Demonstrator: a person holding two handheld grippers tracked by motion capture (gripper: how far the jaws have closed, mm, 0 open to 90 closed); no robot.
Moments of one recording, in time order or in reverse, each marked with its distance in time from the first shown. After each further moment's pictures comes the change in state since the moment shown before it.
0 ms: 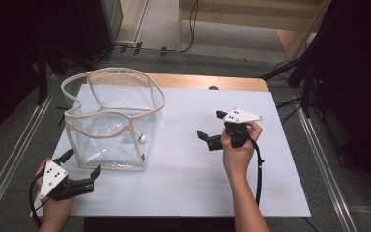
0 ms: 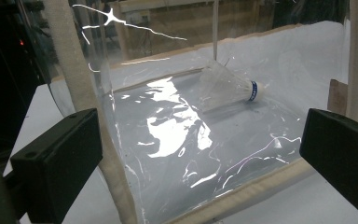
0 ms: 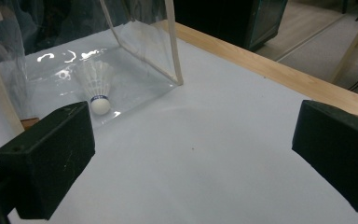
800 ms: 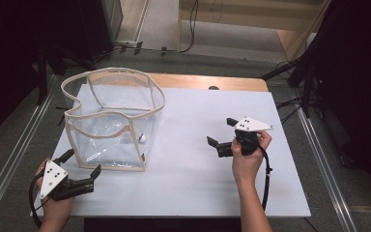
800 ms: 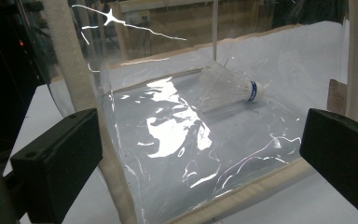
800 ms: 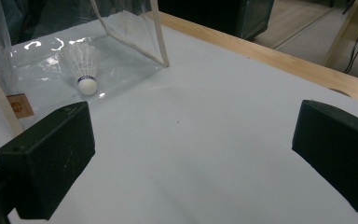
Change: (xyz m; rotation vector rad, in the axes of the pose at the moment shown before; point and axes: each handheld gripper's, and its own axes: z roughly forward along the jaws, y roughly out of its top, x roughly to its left) left arm 0.000 0.000 0.000 -0.001 -0.002 0.000; right arm -0.011 -0.029 -0.019 0.000 -0.032 0.027
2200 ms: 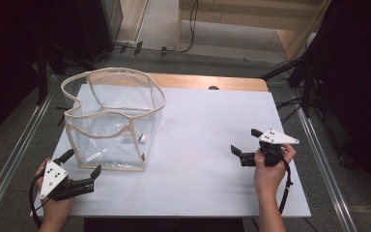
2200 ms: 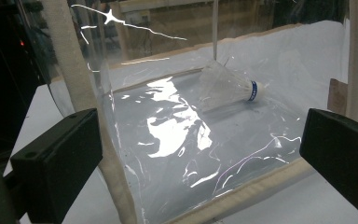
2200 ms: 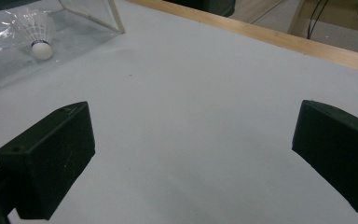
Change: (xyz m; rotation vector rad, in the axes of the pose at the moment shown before) left arm 0.000 0.000 0.000 -0.002 0.001 0.000; right arm -0.031 -0.044 -0.048 0.037 -0.117 0.041
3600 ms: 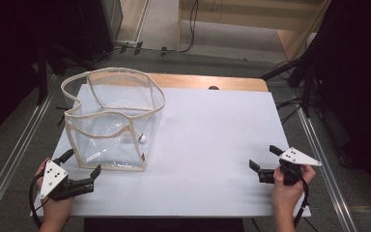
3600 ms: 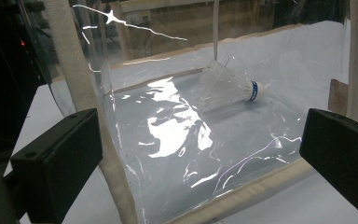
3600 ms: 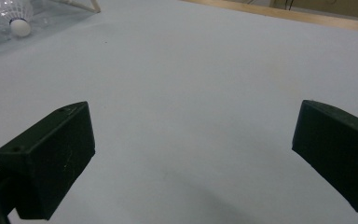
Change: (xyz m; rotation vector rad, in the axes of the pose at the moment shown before) left arm 0.000 0.000 0.000 -0.001 0.001 0.001; right arm -0.019 -0.057 -0.044 -0.010 -0.061 0.069
